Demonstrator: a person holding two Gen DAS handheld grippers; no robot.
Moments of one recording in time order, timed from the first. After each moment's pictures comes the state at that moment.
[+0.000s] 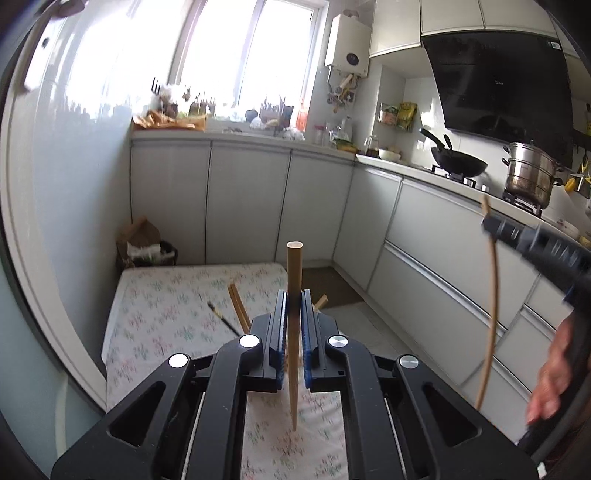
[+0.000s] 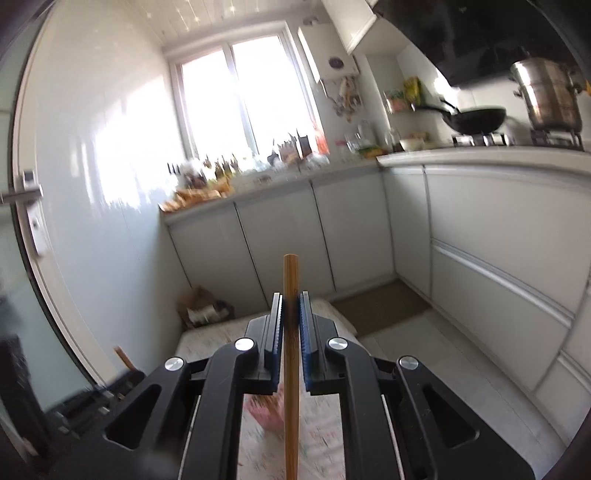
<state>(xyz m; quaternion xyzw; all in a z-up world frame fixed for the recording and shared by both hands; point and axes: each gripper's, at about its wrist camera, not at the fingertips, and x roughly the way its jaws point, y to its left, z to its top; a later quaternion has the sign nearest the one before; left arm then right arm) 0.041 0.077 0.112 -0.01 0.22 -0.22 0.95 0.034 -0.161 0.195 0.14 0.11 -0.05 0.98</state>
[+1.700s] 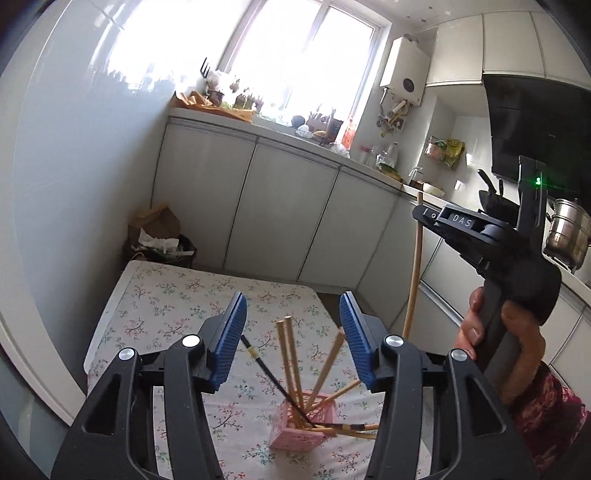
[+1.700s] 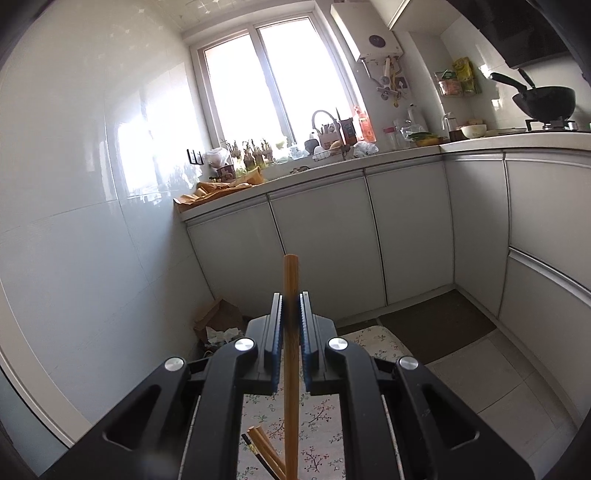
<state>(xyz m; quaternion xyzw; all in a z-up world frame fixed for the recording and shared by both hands) 0.159 0.118 0.063 -0.11 0.21 -0.17 0.96 0.272 -0.130 0.132 0.14 0.13 0.02 0.98</state>
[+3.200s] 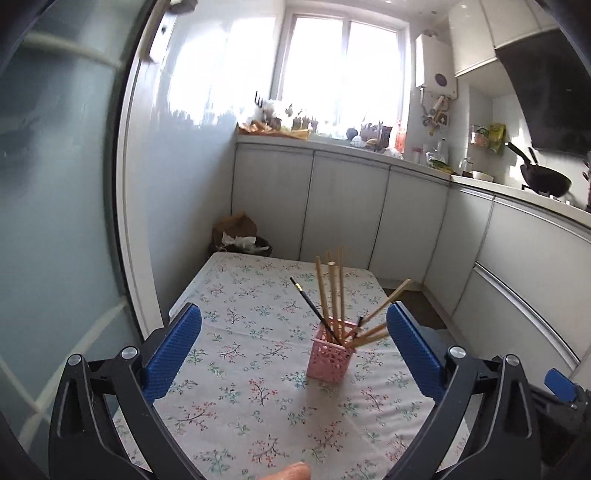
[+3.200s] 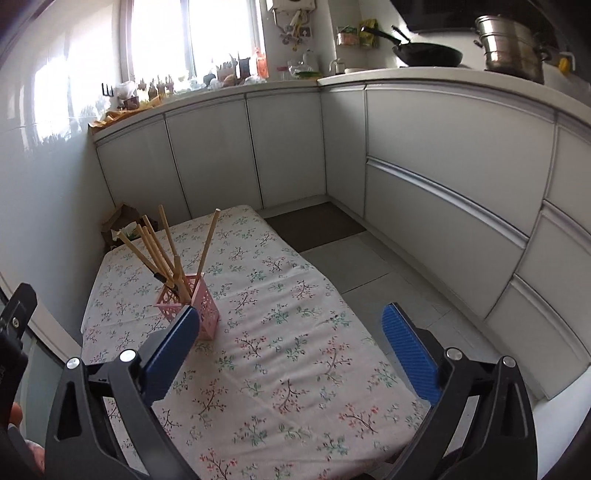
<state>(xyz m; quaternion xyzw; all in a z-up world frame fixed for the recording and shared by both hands) -0.021 0.056 0.047 -0.04 0.17 0.00 0.98 -0.001 -0.149 0.035 0.12 0.27 -0.19 0.94</state>
